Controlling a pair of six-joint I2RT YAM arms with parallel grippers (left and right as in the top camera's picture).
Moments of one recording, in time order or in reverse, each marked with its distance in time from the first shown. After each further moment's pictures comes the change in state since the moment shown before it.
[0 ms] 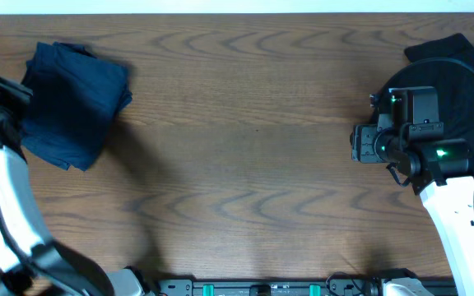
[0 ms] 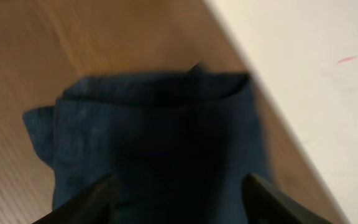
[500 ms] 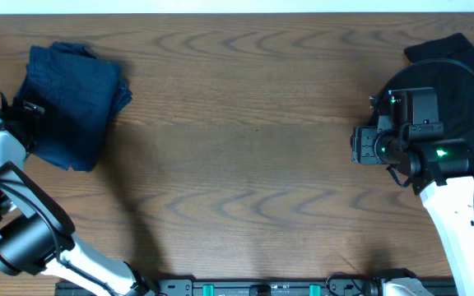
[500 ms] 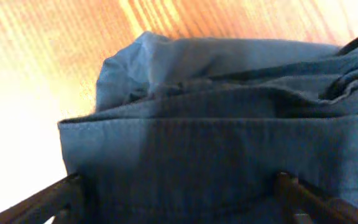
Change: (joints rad) left arm 0.068 0.391 -0.001 0.204 -0.032 0.021; right arm 0.000 0.000 0.000 -0.018 0.001 0.000
